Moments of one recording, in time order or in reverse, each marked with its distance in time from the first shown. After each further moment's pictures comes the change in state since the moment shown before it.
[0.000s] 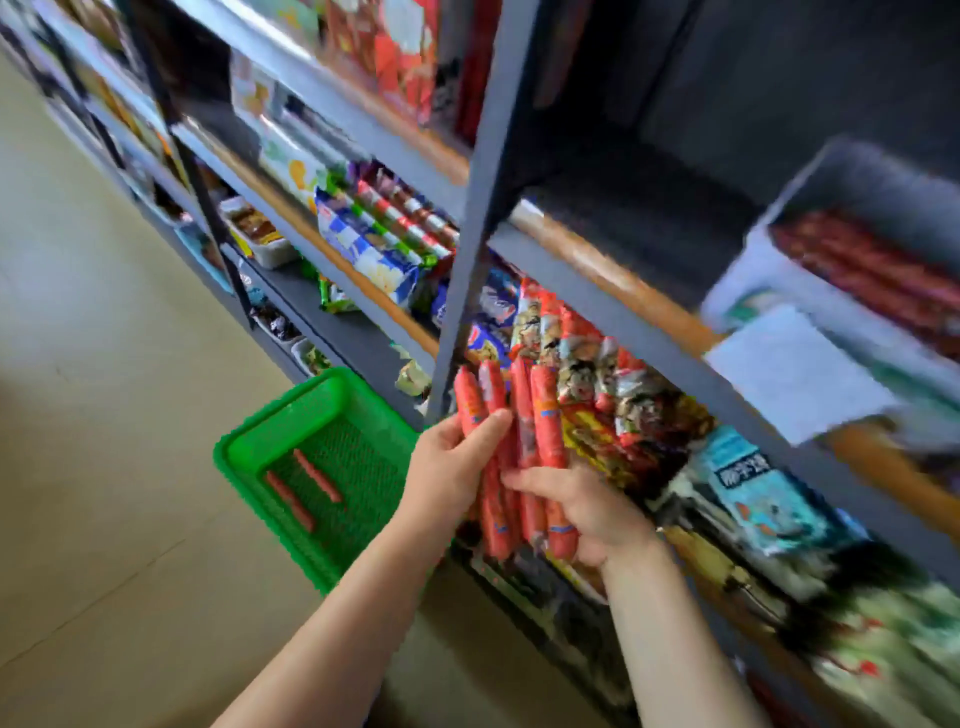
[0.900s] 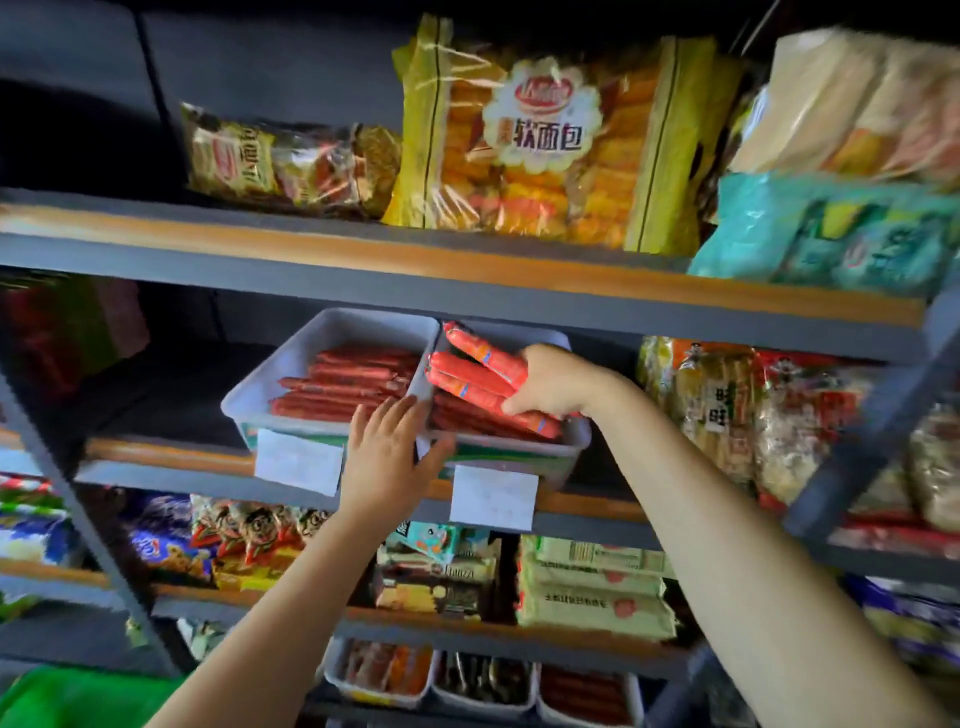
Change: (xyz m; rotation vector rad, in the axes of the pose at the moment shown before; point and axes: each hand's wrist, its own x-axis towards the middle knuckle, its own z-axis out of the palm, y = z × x) left_hand -0.088 0.074 0.300 1.141 -0.267 1.149; right_hand -0.331 -0.171 -0.238 -1.057 0.829 -0.108
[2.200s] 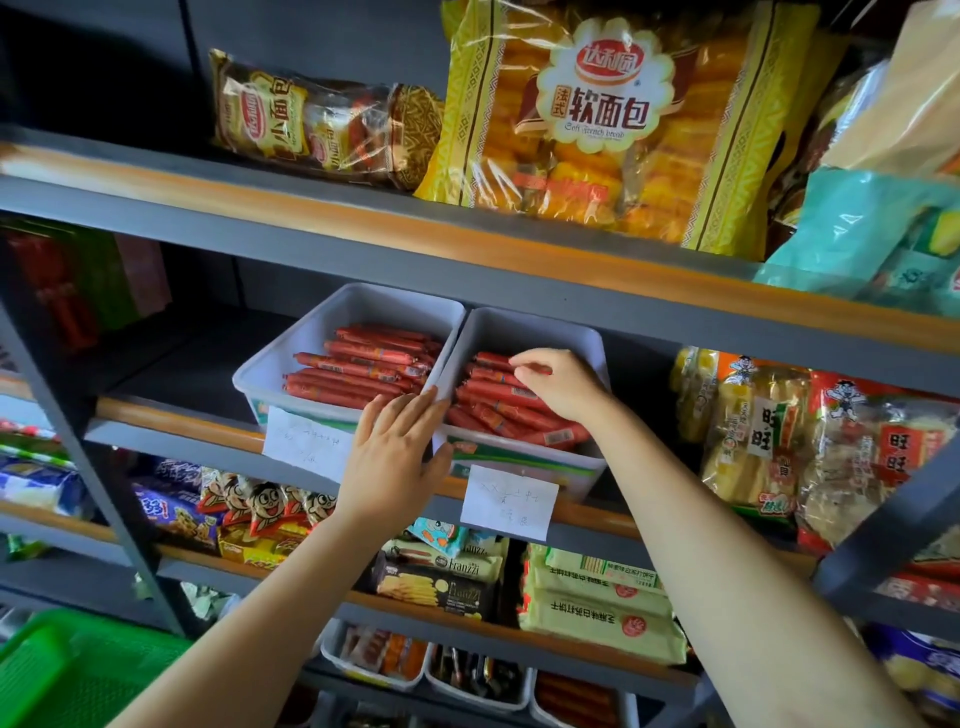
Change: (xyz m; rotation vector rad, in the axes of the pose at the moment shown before) left_hand -0.009 -0.012 0.005 0.068 -0.077 0.025; right_hand 0.072 0.044 0.044 0.246 0.170 -0.082
